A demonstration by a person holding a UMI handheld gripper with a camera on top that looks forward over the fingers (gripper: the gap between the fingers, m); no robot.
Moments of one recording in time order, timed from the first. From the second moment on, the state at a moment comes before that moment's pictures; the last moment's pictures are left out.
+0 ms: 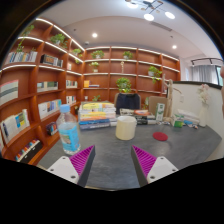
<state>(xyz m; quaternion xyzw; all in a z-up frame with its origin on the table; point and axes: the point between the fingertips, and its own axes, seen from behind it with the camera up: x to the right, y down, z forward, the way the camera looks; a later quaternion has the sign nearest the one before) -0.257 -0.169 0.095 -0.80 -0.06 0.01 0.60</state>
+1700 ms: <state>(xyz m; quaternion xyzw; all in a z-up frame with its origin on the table) -0.369 0.015 0.130 -0.62 0.33 0.50 0.50</state>
